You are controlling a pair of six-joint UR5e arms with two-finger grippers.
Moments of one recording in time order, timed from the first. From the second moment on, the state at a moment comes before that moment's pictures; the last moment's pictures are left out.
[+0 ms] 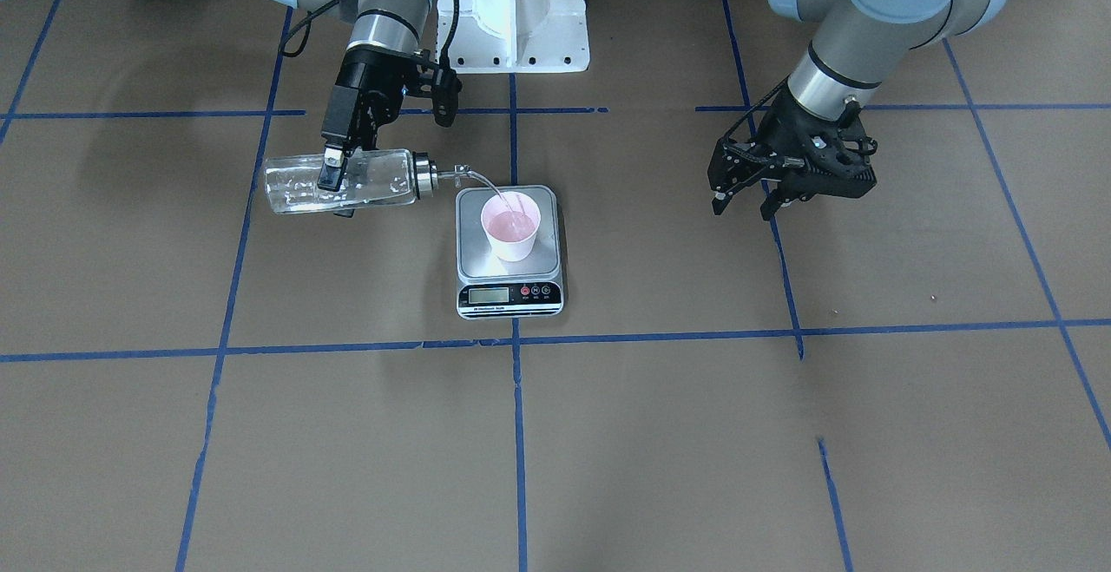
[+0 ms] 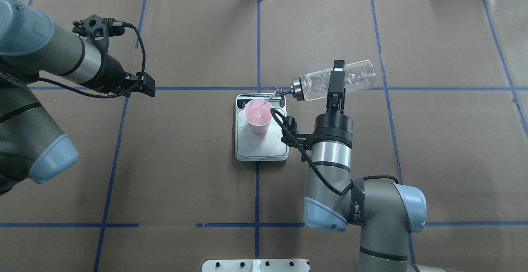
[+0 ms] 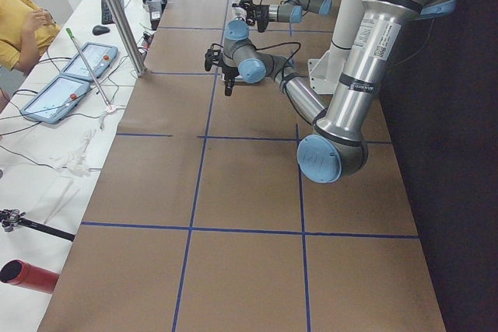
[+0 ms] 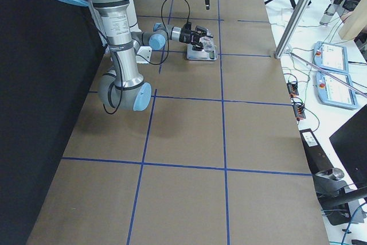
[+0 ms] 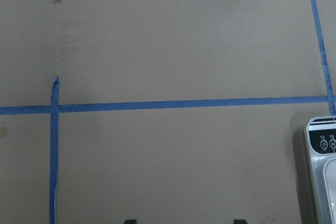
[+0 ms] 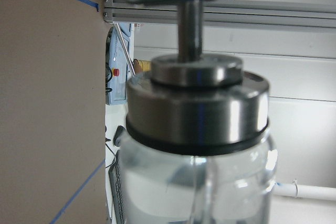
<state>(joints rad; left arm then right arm) -0.82 -1.92 -1.92 -1.78 -2.06 -1.02 0.22 -1.18 1.88 -1.73 0.24 0.18</state>
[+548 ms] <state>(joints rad) -0.82 -1.92 -1.92 -1.78 -2.06 -1.02 0.21 -1.20 1.88 -1.56 0.42 0.72</state>
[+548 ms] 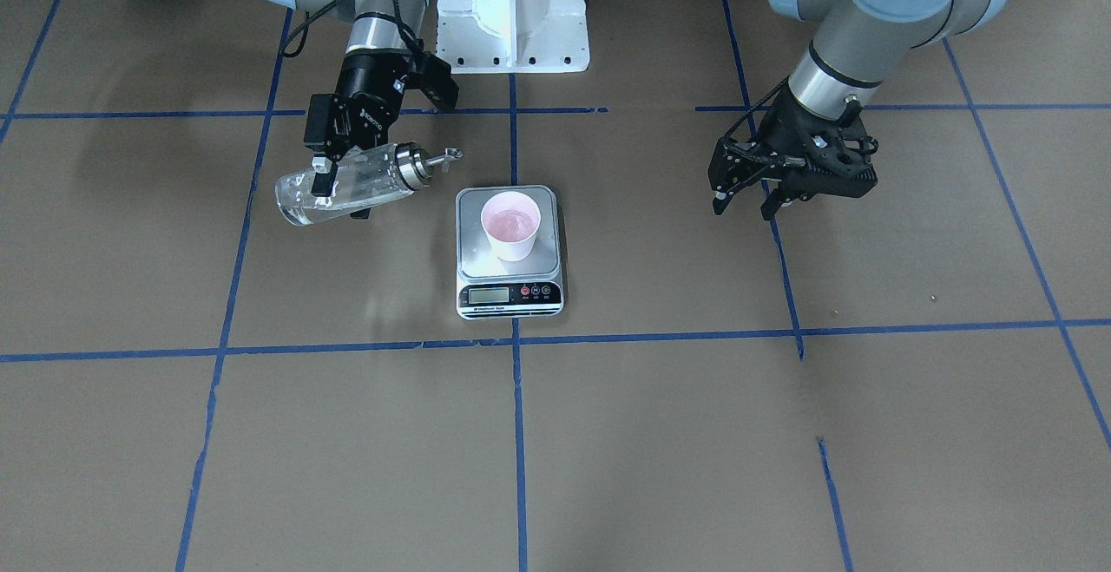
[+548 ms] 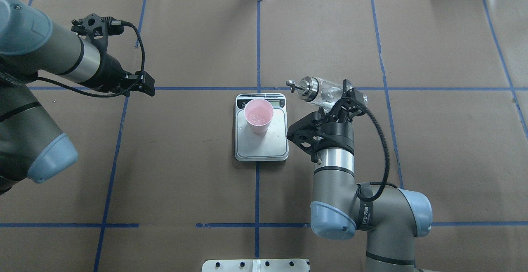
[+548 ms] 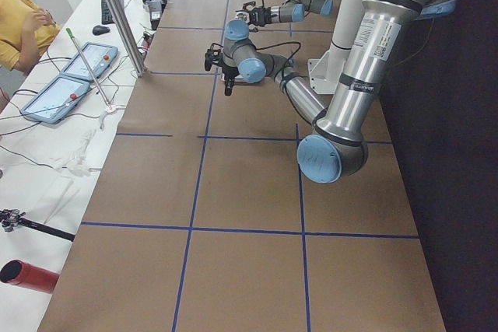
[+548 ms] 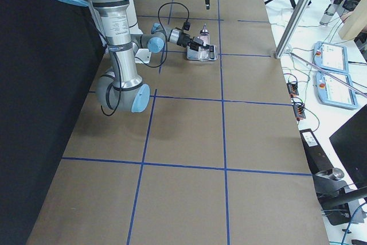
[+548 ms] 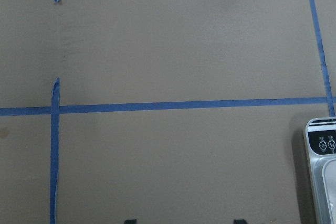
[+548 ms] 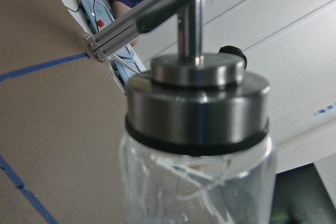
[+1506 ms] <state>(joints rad) -0.82 -1.92 -1.92 -1.78 -2.05 -1.02 0.21 -1.48 1.87 -0.97 0.52 1.44</state>
